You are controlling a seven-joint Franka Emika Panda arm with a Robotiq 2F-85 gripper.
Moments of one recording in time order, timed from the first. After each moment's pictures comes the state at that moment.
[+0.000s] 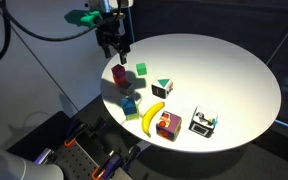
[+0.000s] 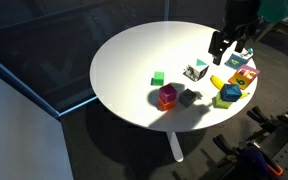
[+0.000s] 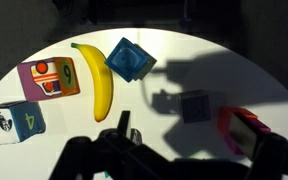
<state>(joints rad) 0.07 -0.15 0.05 -2.43 -0.06 2.14 0.22</state>
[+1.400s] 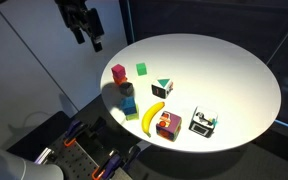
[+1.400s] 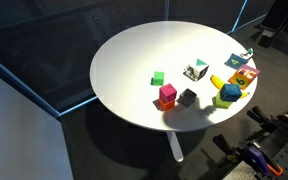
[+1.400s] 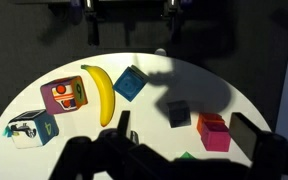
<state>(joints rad) 0.06 -0.58 0.04 -2.57 0.02 1.93 0.15</state>
